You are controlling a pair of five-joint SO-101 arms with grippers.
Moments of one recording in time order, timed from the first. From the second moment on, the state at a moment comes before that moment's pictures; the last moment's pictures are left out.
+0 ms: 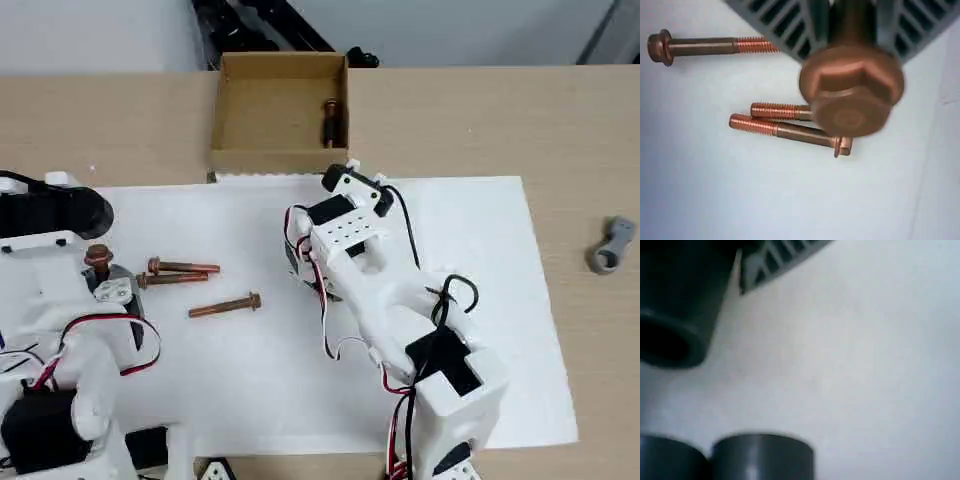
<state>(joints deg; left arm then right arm) -16.8 -64.9 28.6 91.6 1.4 -31.3 16.5 8.3 71.6 -54.2</state>
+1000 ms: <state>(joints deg) -26.2 -65.3 32.4 89.7 -1.7 -31.0 2.5 8.2 71.9 -32.0</state>
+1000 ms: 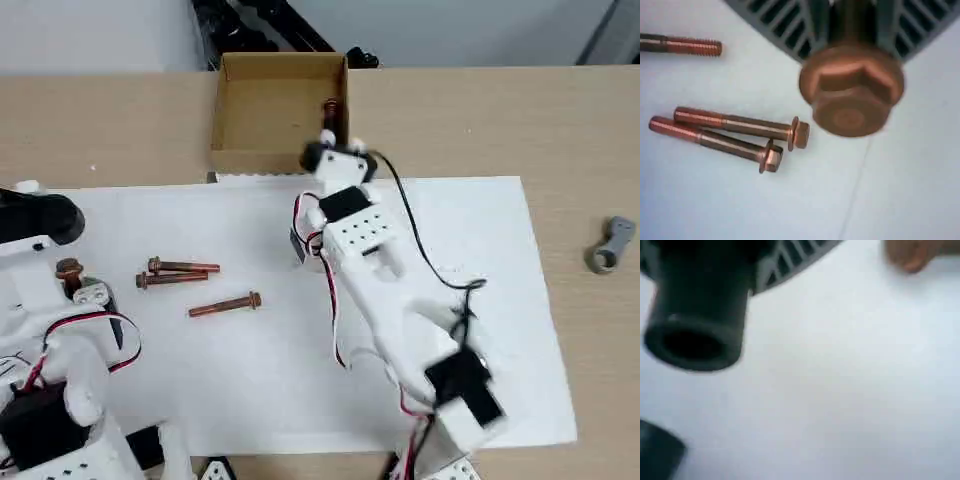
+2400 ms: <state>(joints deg) 3.6 -65.1 37.3 53.3 9.9 -41.8 -71.4 69.5 30.0 -7.2</state>
